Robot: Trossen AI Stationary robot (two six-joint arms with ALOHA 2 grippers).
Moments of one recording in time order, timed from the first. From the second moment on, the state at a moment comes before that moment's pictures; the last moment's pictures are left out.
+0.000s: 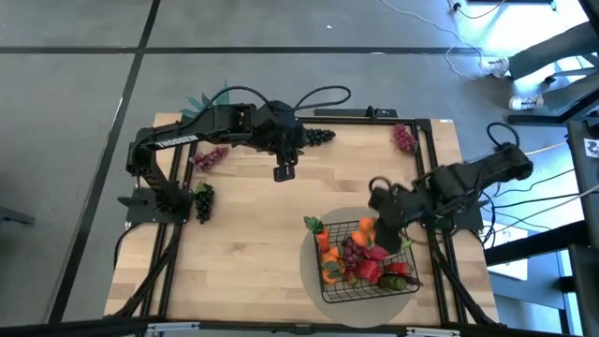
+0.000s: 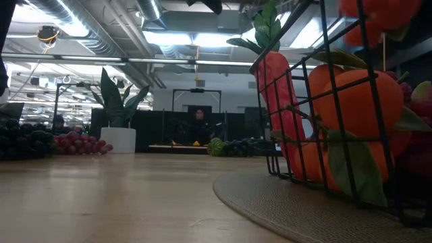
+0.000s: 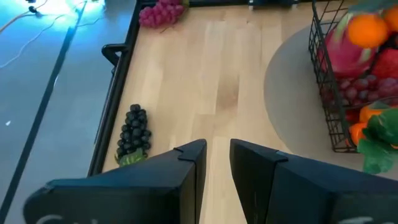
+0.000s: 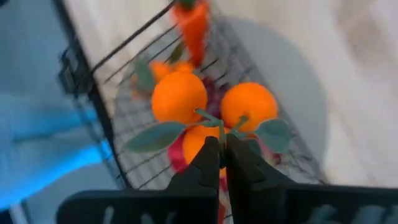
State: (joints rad) left arm 0.13 1.68 1.95 -0.99 -0.16 0.12; right arm 0.42 1.34 1.48 -1.28 0.05 0.88
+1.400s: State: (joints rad) left arm 0.17 1.68 1.95 -1.02 0.31 0.37; right arm 0.51 1.59 1.48 -1.14 -0.27 0.85
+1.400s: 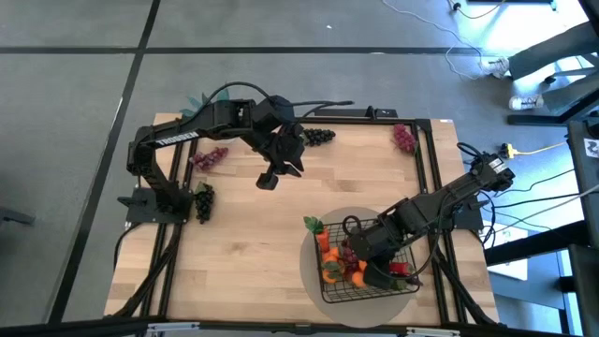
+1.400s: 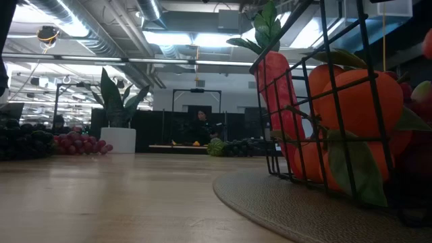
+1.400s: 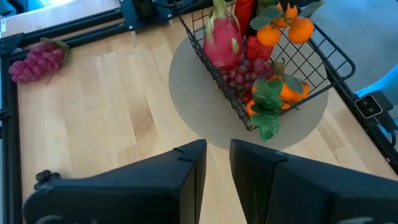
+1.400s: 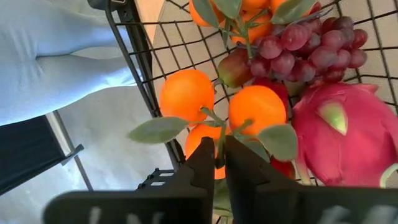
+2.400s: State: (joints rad) left arm 0.23 1.68 1.95 -1.43 -0.11 -0.28; right arm 0.44 1.37 1.48 -1.23 0.14 0.74
